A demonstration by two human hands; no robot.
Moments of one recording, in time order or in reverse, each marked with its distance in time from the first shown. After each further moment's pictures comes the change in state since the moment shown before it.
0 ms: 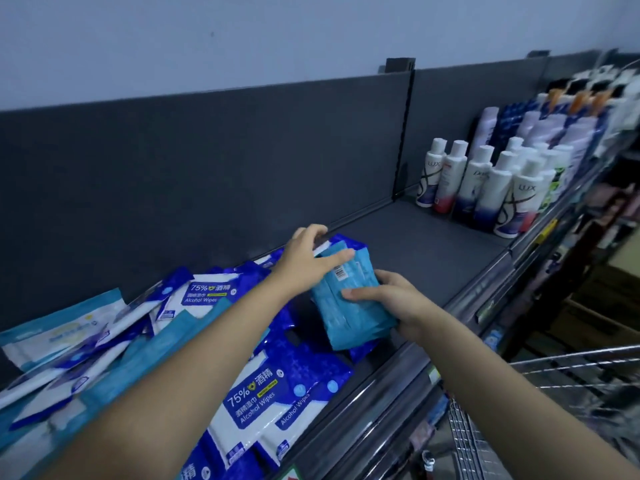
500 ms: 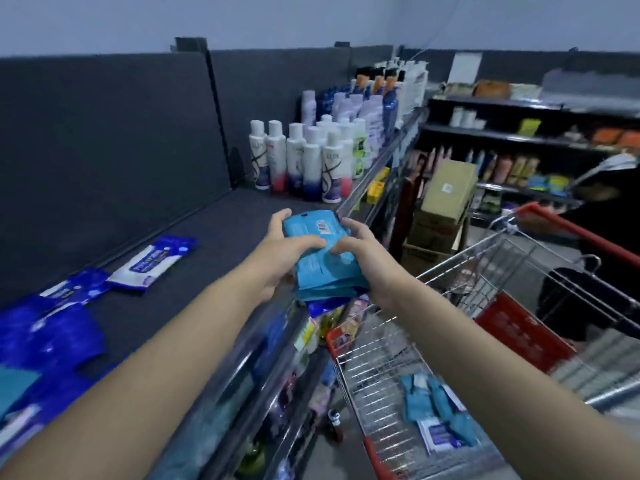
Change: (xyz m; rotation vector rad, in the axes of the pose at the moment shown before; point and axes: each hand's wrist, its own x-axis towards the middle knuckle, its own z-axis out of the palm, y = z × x) left_hand -0.027 0.137 0.164 -0.635 -0.464 -0.207; right_hand -0.112 0.006 -0.150 0.124 0.524 -0.183
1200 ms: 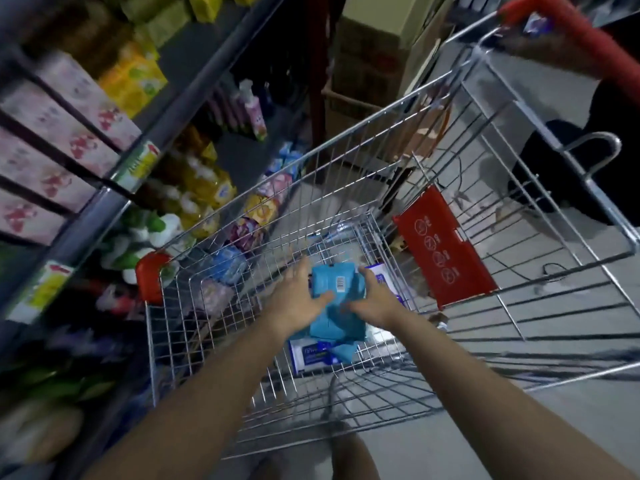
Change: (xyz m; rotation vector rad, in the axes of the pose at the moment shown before) left_hand 0.178 -0.301 0.385 0.894 -0.278 -0.414; right_hand 0.090 0.255 -0.442 -0.532 -0.063 0.698
